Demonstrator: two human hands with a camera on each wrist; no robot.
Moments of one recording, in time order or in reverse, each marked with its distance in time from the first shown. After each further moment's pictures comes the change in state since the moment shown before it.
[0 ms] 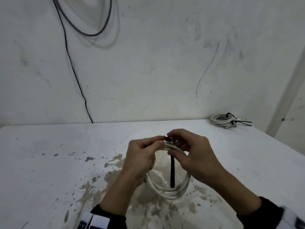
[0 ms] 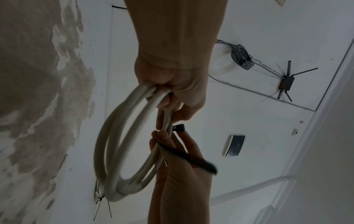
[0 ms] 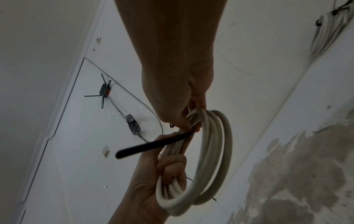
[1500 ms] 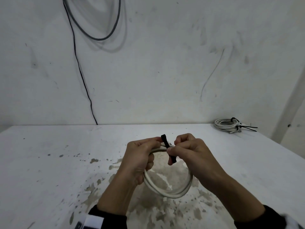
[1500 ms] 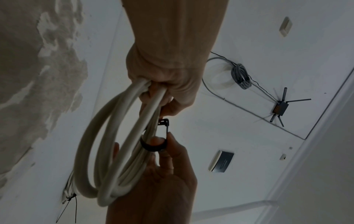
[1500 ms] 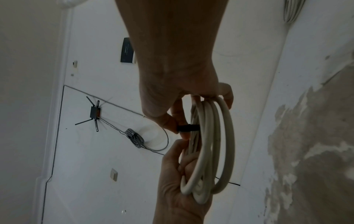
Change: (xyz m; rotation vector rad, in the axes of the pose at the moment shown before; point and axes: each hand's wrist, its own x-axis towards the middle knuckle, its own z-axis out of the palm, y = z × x) left_hand 0.001 0.017 -0.010 -0.100 0.052 -0.141; right_hand 0.006 -0.026 0.005 0.333 -0.100 0.394
